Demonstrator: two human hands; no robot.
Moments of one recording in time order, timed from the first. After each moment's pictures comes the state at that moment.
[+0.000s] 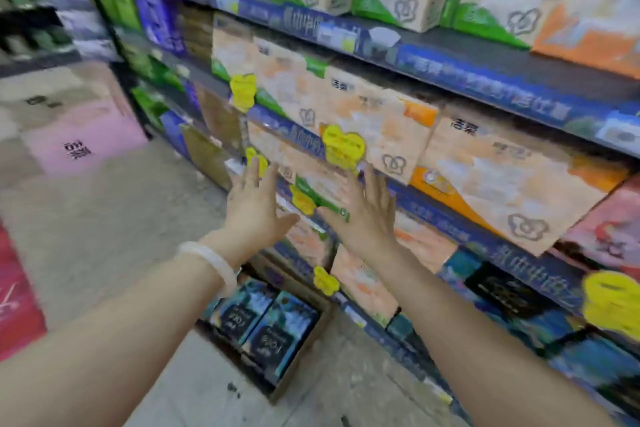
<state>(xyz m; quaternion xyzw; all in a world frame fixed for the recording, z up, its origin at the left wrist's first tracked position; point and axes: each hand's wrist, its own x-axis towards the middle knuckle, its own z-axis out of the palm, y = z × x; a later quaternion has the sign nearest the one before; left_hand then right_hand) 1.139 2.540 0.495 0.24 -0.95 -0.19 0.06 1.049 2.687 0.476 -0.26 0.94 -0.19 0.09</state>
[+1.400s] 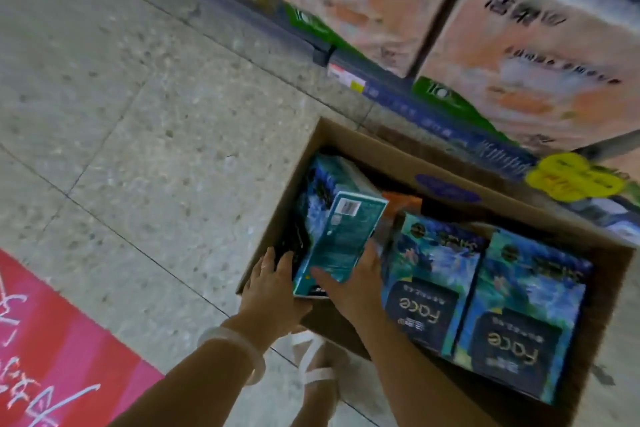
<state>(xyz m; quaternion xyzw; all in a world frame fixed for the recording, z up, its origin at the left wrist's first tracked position) 1.129 2.097 -0.108 0.27 -0.84 -0.17 -0.45 1.093 2.217 -0.145 0.13 0.81 -0.36 0.44</state>
